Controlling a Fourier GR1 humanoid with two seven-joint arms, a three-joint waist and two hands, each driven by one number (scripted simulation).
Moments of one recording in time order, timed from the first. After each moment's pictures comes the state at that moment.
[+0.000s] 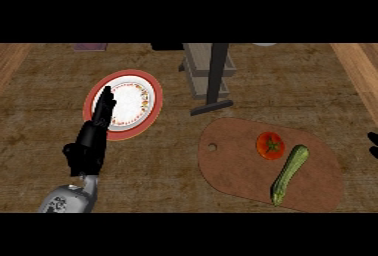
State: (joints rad) left arm -0.15 0.22 -0.26 -1.56 0.03 0.37 0.05; right arm 0.24 -0.64 -0.26 -2.32 0.26 0.52 -0.03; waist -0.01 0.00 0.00
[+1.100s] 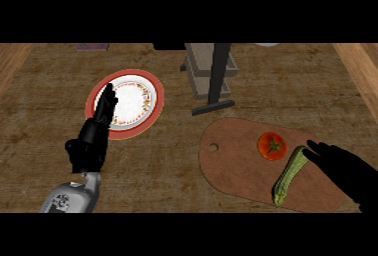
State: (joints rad) left arm -0.16 0.18 -0.22 -1.56 -0.01 0.32 0.07; right arm 0.15 -0.61 0.11 -2.34 0.46 0.56 0.37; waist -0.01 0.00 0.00
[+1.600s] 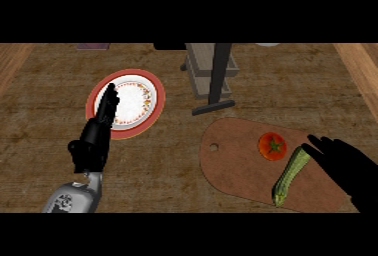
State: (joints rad) left arm -0.16 0.16 -0.21 -1.56 -0.04 0.31 0.07; right arm 0.14 -0.64 0.16 -2.30 0.66 0.53 0.32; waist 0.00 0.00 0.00
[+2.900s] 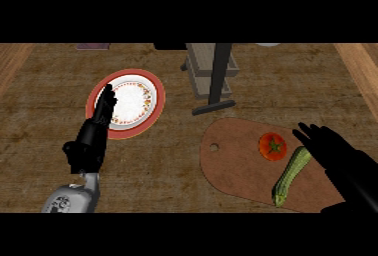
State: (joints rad) left arm -0.14 0.11 -0.13 -1.57 -0.09 0.23 0.05; right arm 0.10 -0.47 0.14 -2.01 1.00 0.40 0.06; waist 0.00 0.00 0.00
